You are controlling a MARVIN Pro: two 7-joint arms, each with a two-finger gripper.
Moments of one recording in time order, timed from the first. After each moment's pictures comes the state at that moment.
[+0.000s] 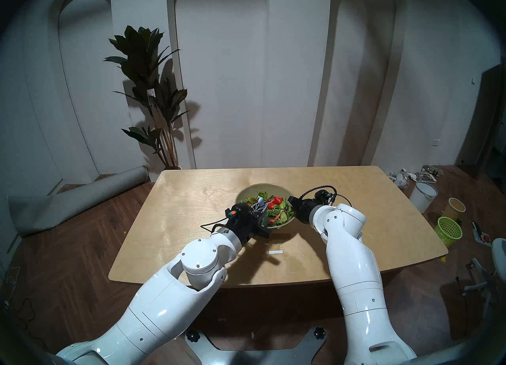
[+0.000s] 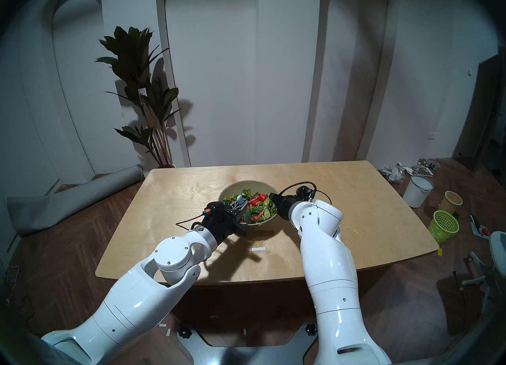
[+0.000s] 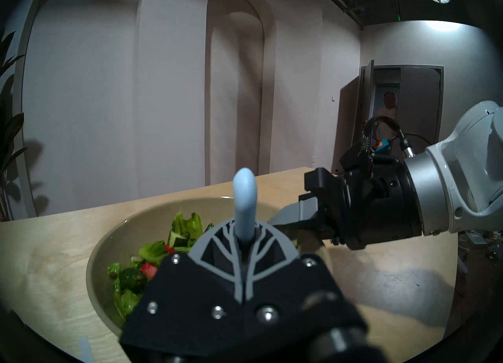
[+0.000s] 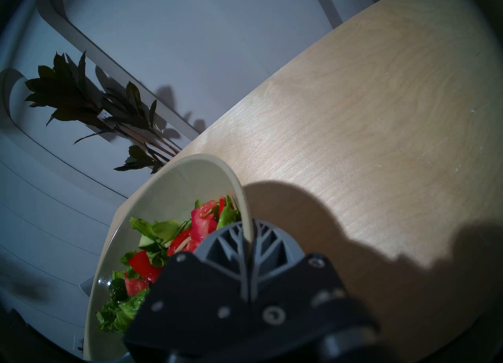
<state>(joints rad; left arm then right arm) 1.49 -1.17 -1.01 -1.69 -0.42 0.05 -0.07 -1.40 -1.63 1.62 -1.54 0.70 0.71 -0.18</state>
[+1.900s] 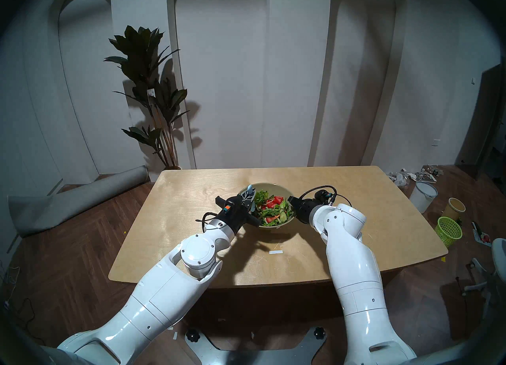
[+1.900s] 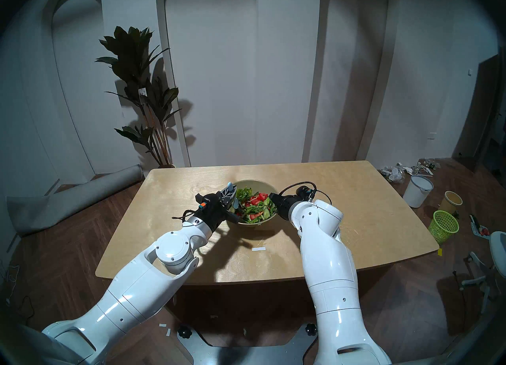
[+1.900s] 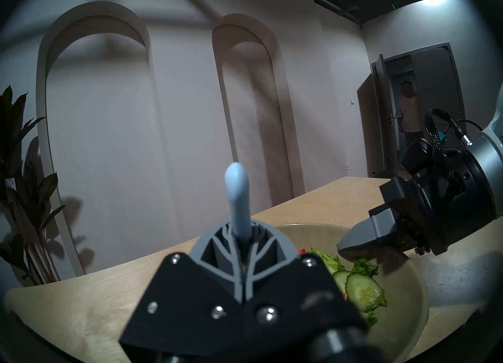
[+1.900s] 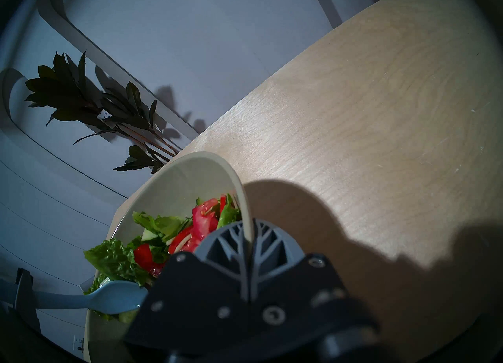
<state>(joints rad) 1.40 -1.19 -1.02 -1.56 -0.25 -0.13 0.00 -1.40 -1.63 1.62 -1.54 0.70 0.71 -0.18</state>
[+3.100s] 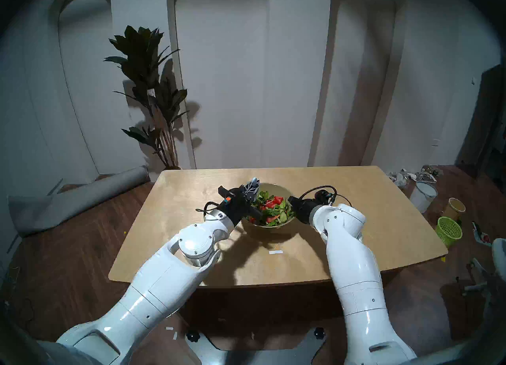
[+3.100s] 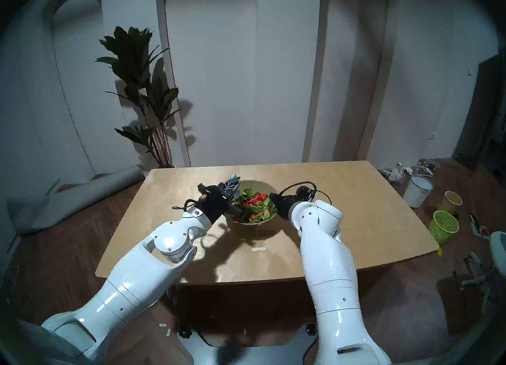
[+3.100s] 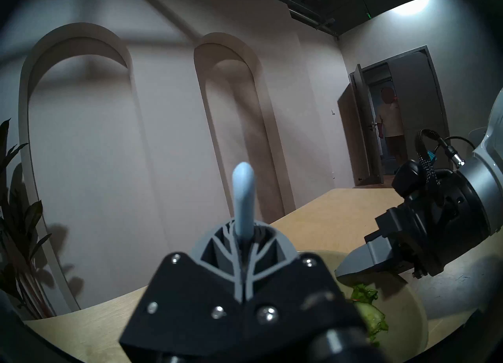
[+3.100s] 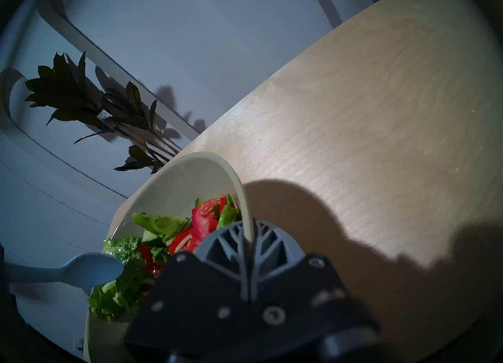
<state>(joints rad) 1.33 -1.20 -1.02 -1.50 -0.21 -0.21 -0.10 -1.40 -1.63 1.62 -1.54 0.70 0.71 -0.18</state>
